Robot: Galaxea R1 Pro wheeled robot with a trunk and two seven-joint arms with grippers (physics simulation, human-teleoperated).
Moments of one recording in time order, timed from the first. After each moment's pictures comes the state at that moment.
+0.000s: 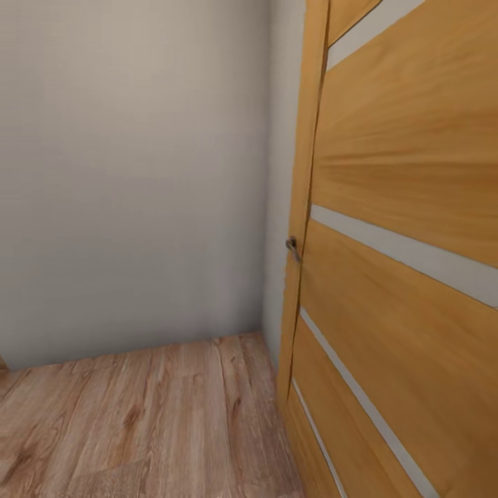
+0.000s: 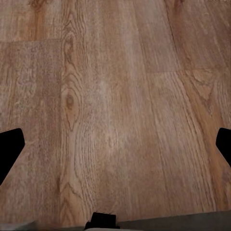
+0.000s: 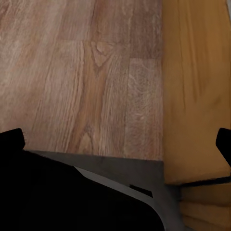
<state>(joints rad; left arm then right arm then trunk) -0.06 -0.02 0.04 0.04 0.07 -0.81 0.02 0.08 -0.04 0.07 0.08 0.23 -1.03 0.02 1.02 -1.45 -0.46</state>
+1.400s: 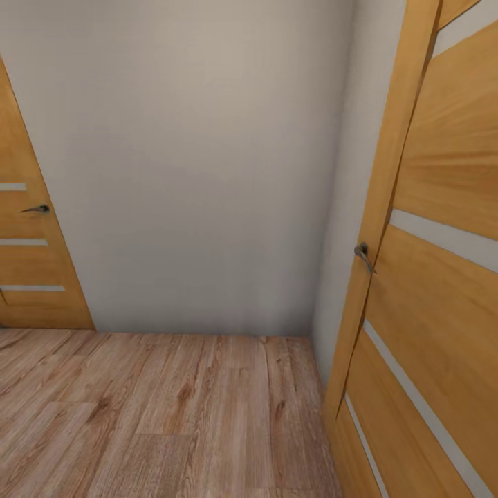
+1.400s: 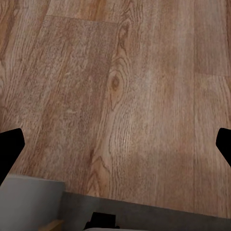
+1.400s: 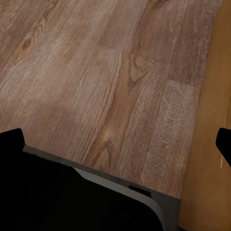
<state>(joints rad) -0.06 -0.02 0.04 0.04 0.07 -0.81 0.03 0.08 -0.04 0.07 0.07 0.22 -1.03 0.01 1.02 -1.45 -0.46</state>
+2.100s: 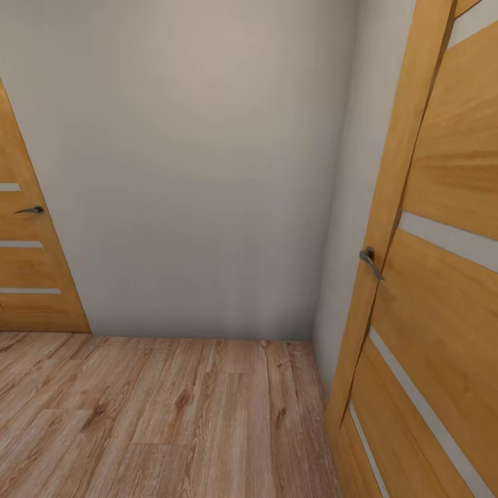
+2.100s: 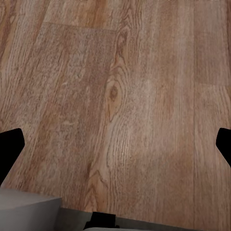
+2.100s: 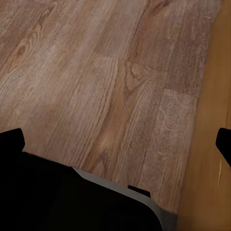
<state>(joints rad) -0.06 -0.02 0.04 0.04 0.07 -0.81 0.03 0.08 -0.04 0.07 0.07 0.22 -1.03 0.01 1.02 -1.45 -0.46</state>
